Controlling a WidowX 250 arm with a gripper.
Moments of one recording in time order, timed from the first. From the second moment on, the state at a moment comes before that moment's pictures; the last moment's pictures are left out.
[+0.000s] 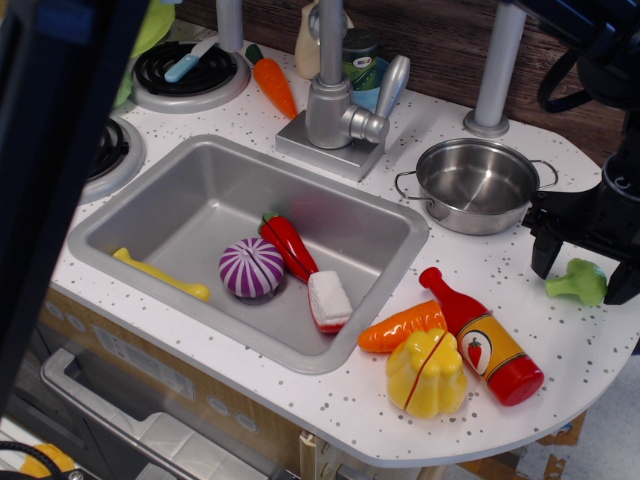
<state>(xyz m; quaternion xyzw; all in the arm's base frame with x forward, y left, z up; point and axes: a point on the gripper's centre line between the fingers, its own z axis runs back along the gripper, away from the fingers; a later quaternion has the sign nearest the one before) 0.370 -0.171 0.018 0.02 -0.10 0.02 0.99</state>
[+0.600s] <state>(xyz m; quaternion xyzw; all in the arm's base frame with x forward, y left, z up) 0.372 -0.169 0.019 0.02 -0.13 0.04 0.99</state>
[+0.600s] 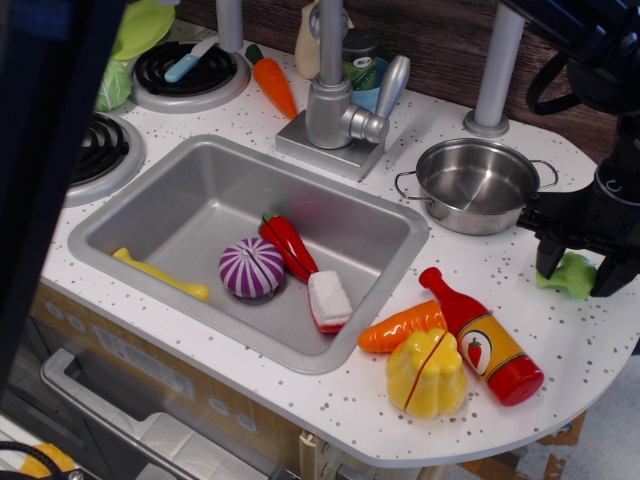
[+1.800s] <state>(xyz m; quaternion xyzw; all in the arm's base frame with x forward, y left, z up) 0.417 -0.075 0.094 0.07 -0.07 -0.07 0.99</state>
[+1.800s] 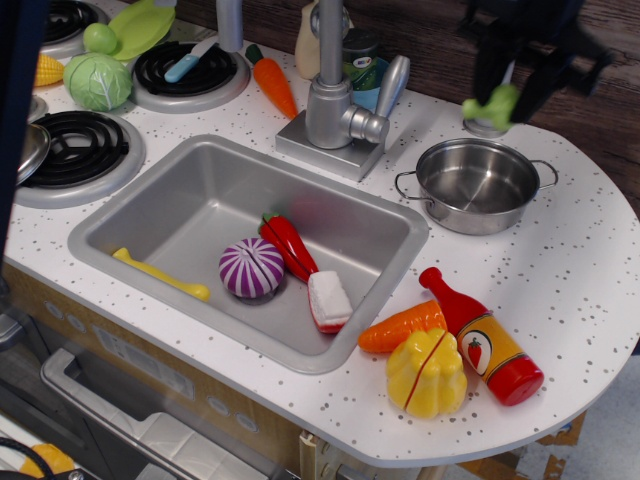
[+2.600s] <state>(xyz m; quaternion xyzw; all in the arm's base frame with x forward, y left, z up) 0.417 -0.075 0.060 0.05 -0.10 -0.08 0.99</state>
